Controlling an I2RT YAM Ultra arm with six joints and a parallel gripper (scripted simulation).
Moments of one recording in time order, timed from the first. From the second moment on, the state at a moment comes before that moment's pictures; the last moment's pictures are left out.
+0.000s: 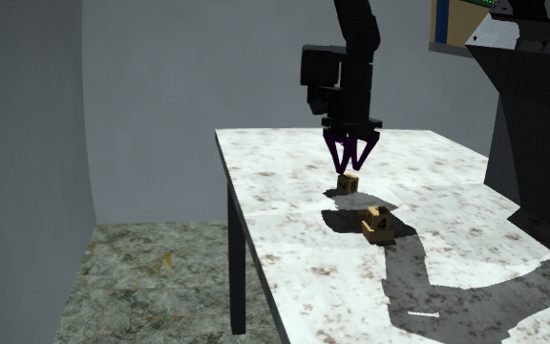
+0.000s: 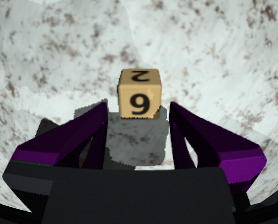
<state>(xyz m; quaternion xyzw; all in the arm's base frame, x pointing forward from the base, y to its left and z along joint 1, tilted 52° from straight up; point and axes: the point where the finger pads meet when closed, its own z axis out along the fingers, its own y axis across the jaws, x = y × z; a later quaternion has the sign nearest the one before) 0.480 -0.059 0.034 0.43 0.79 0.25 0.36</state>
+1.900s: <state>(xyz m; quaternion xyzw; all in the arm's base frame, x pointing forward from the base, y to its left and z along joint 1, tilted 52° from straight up) 0.479 -0.058 0.032 0.43 0.79 0.25 0.36</state>
